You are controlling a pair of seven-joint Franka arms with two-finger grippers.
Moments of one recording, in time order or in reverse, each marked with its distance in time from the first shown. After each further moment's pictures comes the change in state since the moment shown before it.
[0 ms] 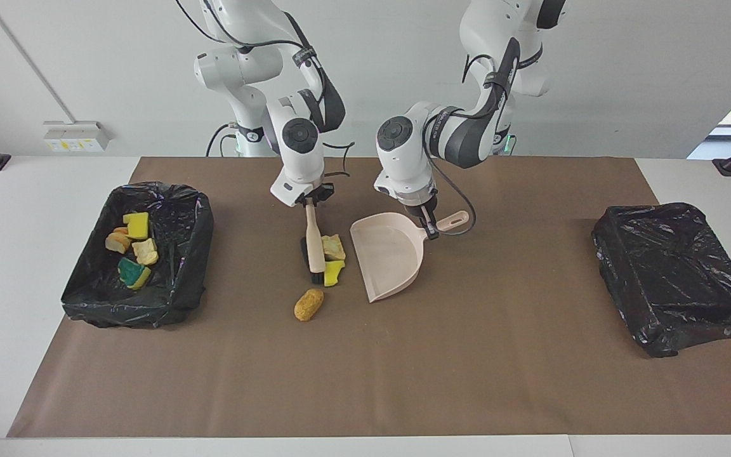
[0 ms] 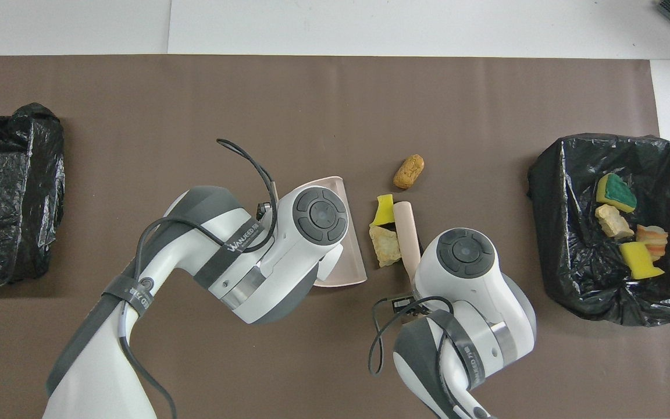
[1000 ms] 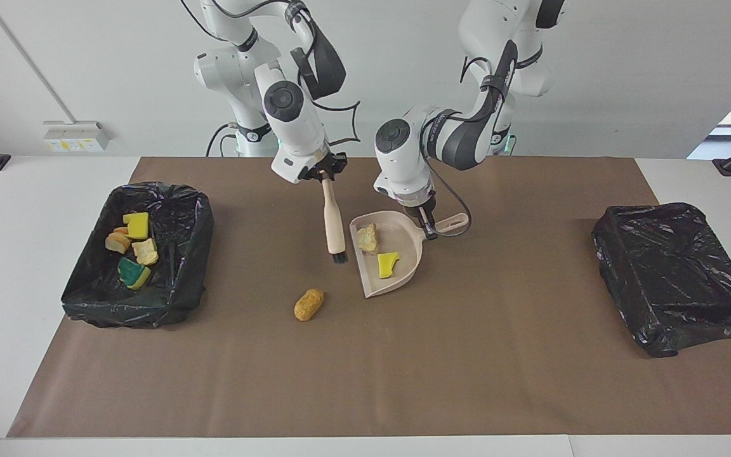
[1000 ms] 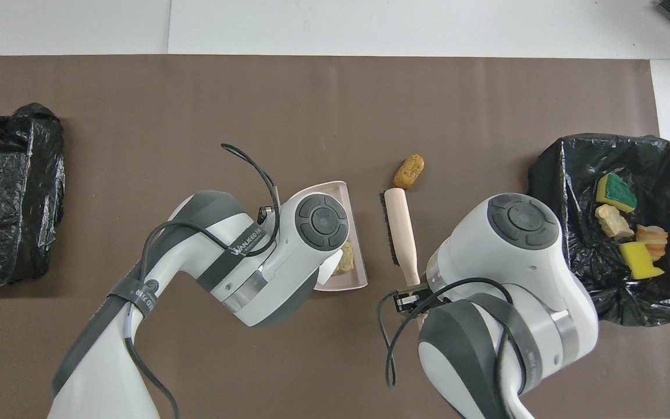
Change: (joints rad) left arm -0.004 -0.001 0.006 -0.012 0.005 0.015 0.005; right arm -0.057 -0.106 -0.019 0.180 0.068 -0.304 -0.101
